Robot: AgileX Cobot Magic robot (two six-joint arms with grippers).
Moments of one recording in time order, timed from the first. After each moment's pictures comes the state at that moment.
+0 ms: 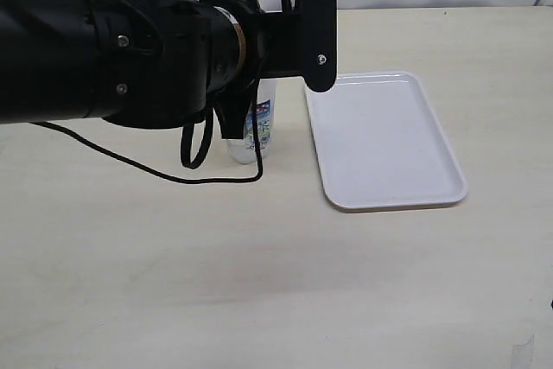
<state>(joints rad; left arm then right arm) -0.97 1.67 -1.14 1.19 0.64 -0.14 0.05 0.00 0.00 -0.01 0.35 -0.04</state>
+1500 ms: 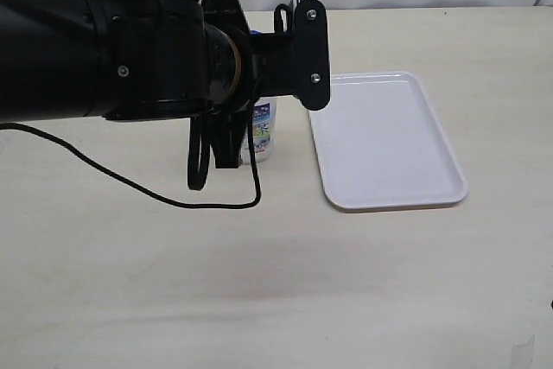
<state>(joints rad) -0.97 1.67 -1.14 0.91 0.67 0.03 0.05 0.00 0.00 -0.01 0.35 -0.04</state>
